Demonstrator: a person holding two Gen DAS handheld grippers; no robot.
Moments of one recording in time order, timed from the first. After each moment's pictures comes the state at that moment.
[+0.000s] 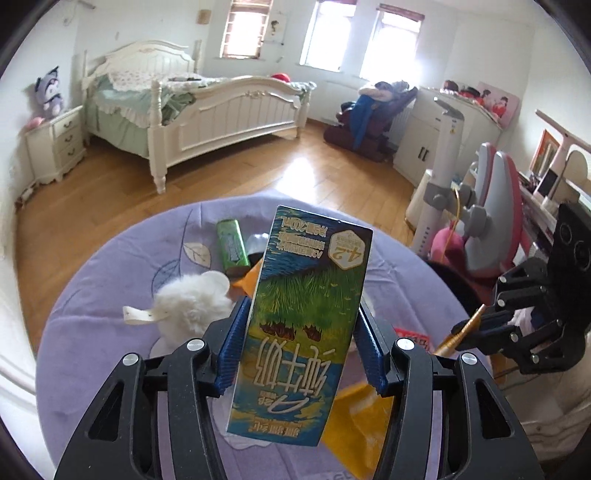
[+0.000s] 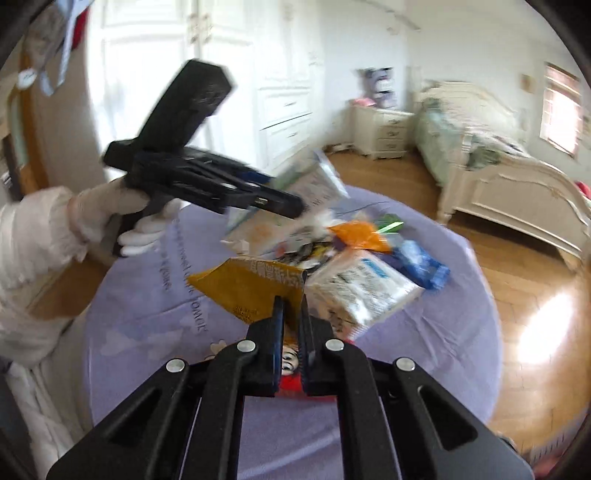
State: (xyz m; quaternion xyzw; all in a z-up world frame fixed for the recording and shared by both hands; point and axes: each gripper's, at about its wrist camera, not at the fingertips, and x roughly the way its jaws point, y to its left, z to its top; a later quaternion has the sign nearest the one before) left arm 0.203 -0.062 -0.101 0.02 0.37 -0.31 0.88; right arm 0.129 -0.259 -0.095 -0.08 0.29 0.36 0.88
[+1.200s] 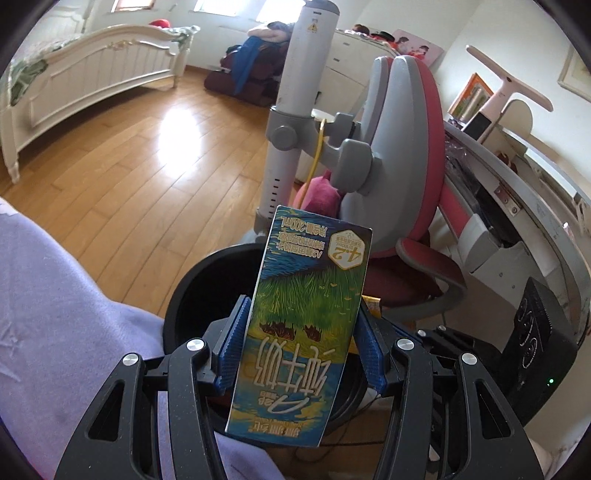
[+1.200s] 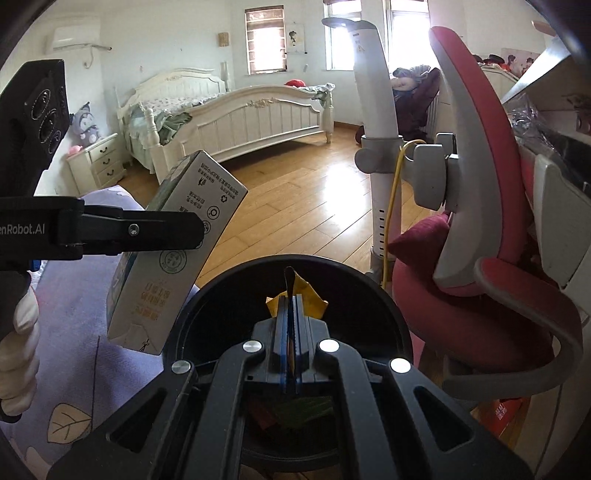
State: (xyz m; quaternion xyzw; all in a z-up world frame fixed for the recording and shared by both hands) left arm 0.172 -0.421 -0.186 0.02 0.45 -0.49 0.74; right arm 0.051 -0.487 -0.193 0.11 0.33 -0.15 0.93
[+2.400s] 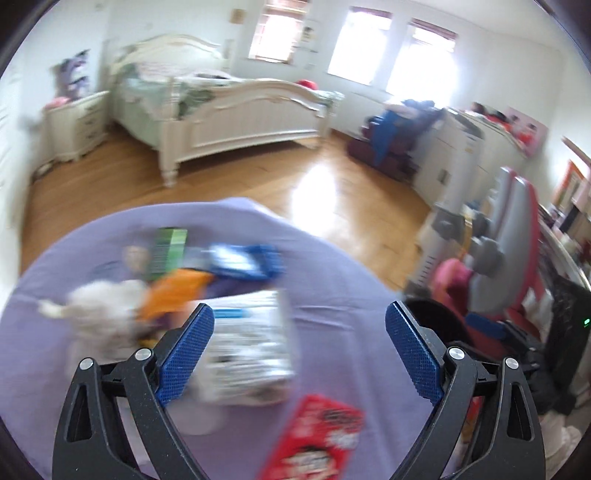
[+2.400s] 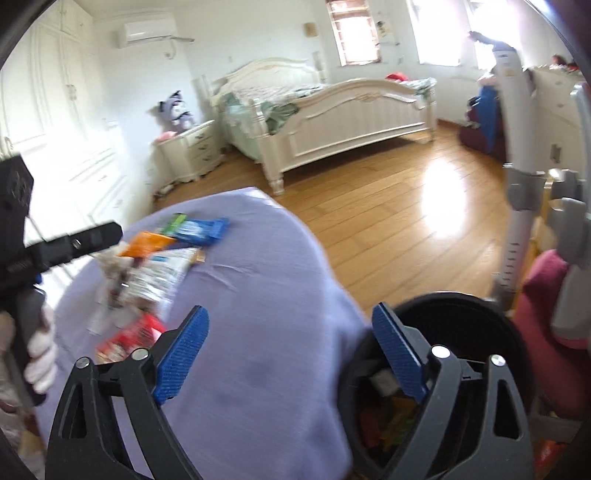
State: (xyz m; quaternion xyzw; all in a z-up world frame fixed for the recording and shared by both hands) left arm 0.201 -0.147 -0.114 -0.03 0.37 -0.23 0.90; right arm 0.133 -0.382 -0.137 0.14 0.34 0.07 0.93
